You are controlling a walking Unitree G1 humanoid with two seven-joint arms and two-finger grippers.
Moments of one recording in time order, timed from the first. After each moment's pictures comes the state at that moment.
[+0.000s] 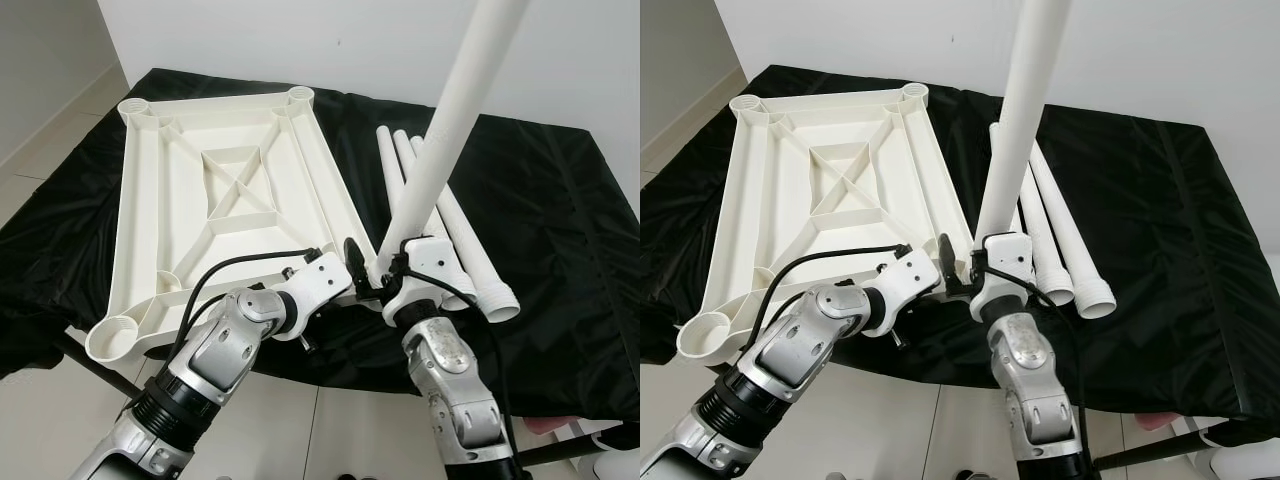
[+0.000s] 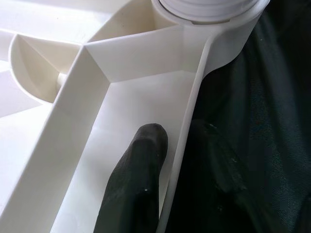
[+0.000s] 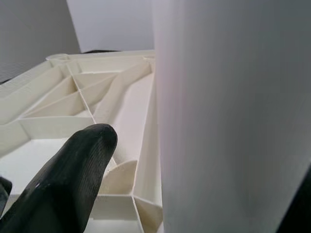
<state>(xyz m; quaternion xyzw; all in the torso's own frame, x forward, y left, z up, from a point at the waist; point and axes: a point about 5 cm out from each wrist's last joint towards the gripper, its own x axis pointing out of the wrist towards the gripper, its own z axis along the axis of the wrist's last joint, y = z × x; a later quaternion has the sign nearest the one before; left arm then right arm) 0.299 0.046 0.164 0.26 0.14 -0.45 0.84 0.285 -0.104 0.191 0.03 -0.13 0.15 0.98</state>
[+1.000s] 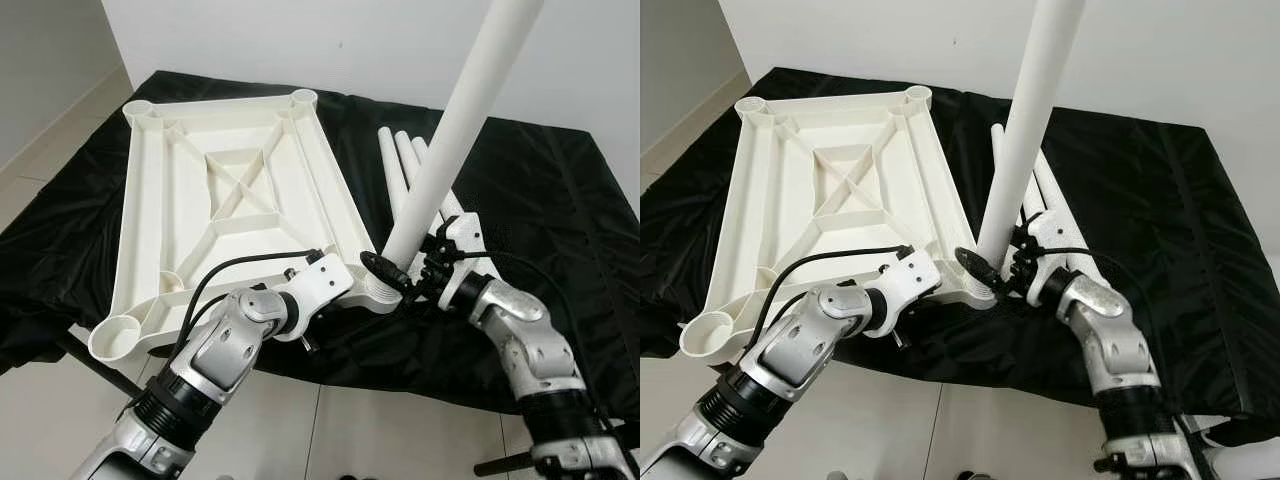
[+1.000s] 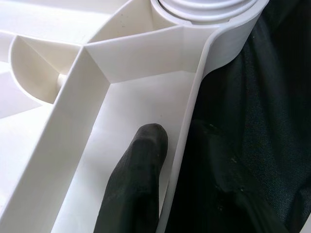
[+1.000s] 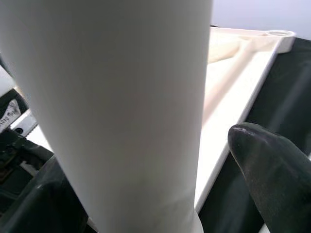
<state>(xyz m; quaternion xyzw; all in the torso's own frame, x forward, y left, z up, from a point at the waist) 0.300 0.046 0.163 0.26 0.14 -0.45 0.84 0.324 -0.161 0.193 -0.05 -0.07 0.40 0.91</state>
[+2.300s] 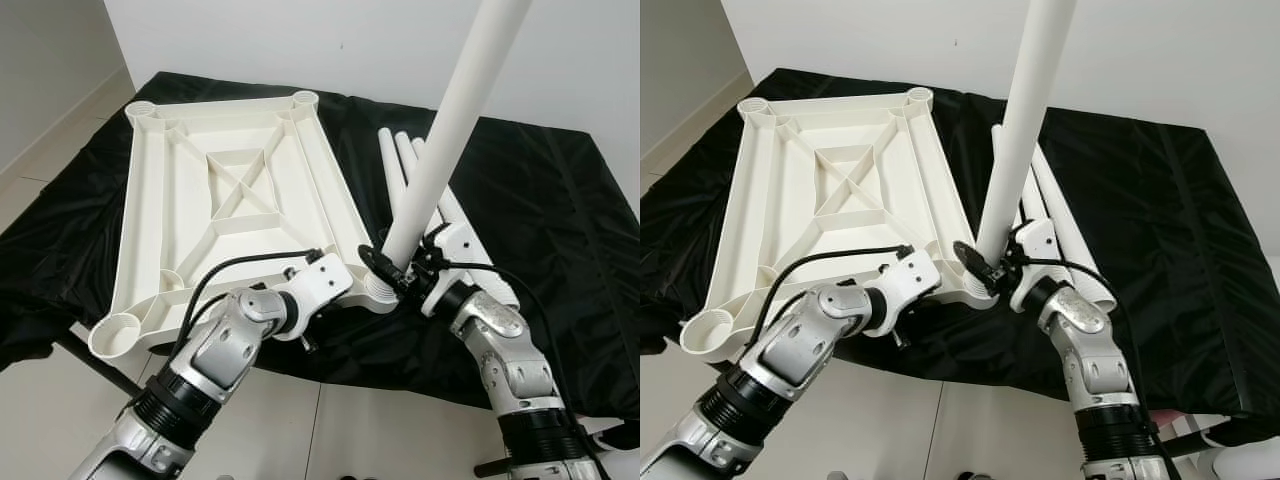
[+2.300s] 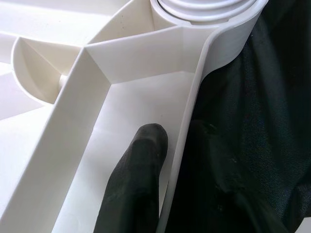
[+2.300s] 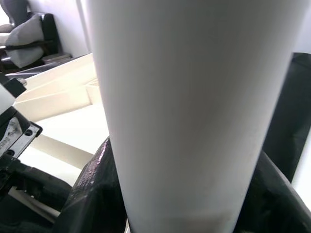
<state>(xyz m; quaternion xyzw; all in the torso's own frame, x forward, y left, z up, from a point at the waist) 0.301 0.046 0.163 0.27 0.14 -0.46 0.84 0.309 -0.140 0.187 -0.02 -0.10 0.33 0.94</state>
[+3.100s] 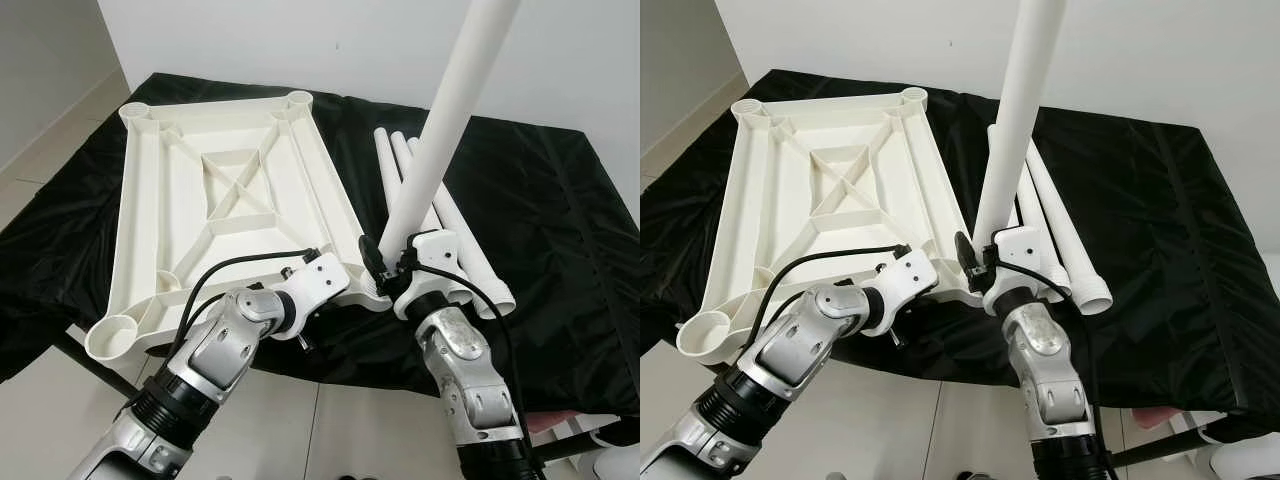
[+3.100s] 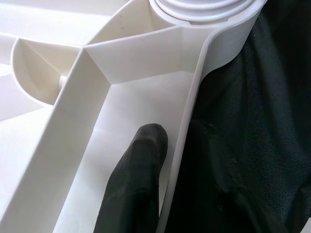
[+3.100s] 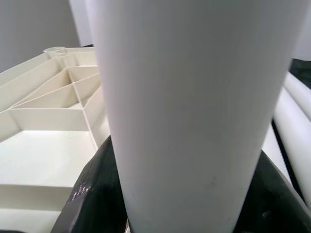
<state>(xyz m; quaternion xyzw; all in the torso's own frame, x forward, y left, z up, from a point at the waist) 0.301 0.048 0.162 0.27 0.14 -0.45 0.84 0.295 -0.108 0.184 0.02 -0.12 0.16 0.98</state>
